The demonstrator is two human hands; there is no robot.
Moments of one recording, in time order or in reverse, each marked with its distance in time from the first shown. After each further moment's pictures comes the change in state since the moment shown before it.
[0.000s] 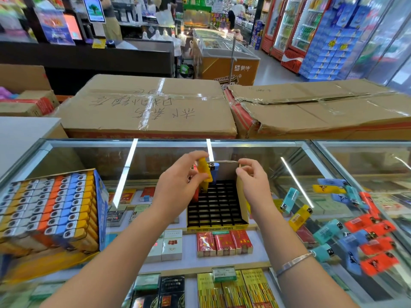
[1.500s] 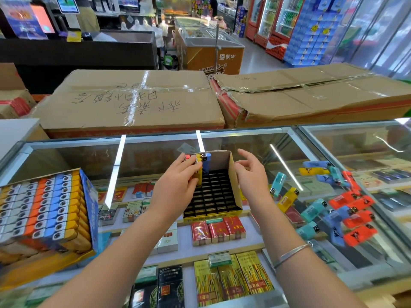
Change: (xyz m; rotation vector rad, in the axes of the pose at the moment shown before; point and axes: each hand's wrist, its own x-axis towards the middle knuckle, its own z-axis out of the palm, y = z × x) left_hand -0.012 -0.010 0.021 0.344 -0.120 0.083; right_hand -0.010 0.005 -0.015 -0.030 0.077 0.049
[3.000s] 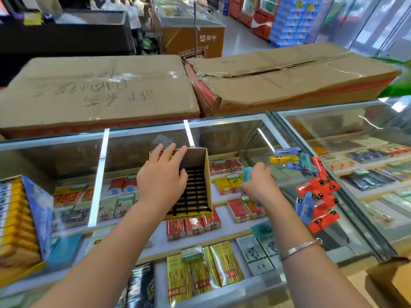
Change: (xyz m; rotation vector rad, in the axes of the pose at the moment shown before) left_hand 0.030 0.042 0.035 0.350 -0.044 -0.146; right_hand 0.014 0.025 -0.087 -0.804 -0.063 0.309
